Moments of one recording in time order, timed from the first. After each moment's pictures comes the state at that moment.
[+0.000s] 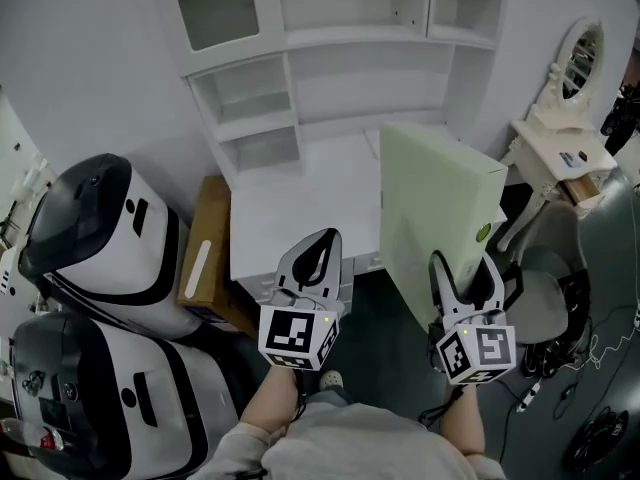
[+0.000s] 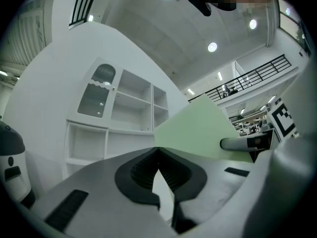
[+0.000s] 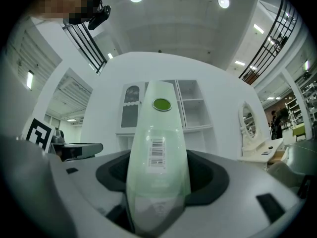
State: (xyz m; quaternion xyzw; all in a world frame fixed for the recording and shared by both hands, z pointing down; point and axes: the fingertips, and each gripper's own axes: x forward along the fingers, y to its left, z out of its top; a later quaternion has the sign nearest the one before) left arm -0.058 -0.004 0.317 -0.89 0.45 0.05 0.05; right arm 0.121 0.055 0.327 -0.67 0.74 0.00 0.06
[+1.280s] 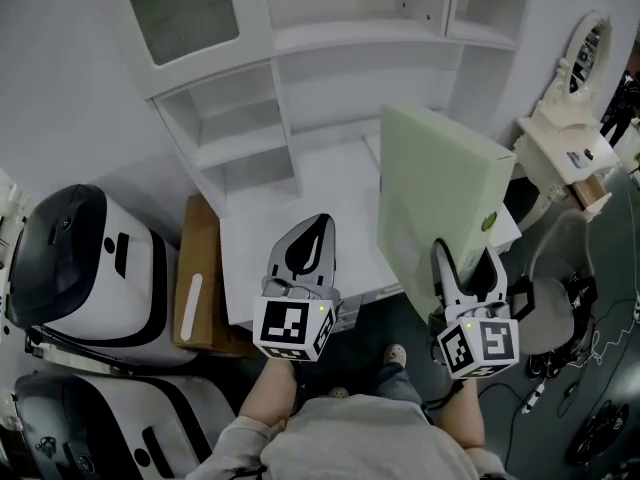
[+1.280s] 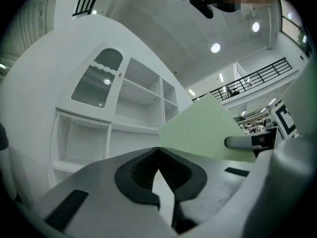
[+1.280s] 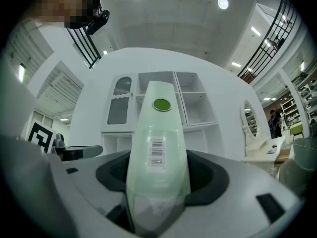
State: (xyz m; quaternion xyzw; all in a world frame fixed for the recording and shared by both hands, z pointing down) left arm -0.067 -0.167 0.324 -0.89 0.44 0.05 0.04; right arm 0.115 -0.093 0.329 -0.69 0.72 0.00 0.07
